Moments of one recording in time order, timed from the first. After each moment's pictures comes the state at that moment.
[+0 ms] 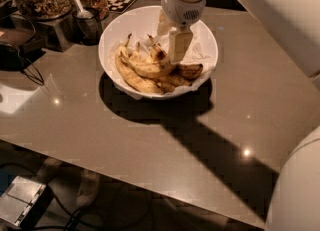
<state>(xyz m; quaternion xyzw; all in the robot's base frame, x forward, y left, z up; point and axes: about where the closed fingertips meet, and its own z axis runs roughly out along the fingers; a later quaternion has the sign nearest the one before) 0.637 -0.040 0.928 -0.81 0.56 -0.06 0.15</state>
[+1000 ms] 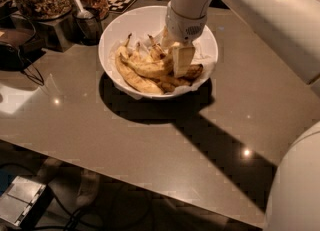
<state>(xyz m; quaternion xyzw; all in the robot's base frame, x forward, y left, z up) 0.630 -0.051 0.886 -0.81 0.58 -0.03 0.12</state>
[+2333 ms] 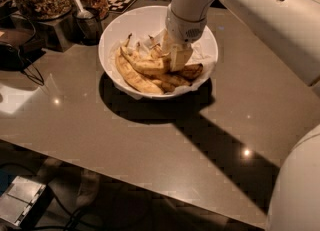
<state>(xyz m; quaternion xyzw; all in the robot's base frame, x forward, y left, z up) 0.630 -0.051 0.881 -0.81 0.58 -0.03 0.12</state>
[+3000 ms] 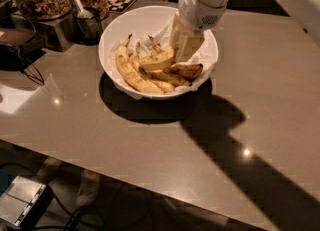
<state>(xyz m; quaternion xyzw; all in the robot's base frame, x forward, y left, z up) 0.617 -0.056 0.936 -0.79 0.57 -0.03 0.22</state>
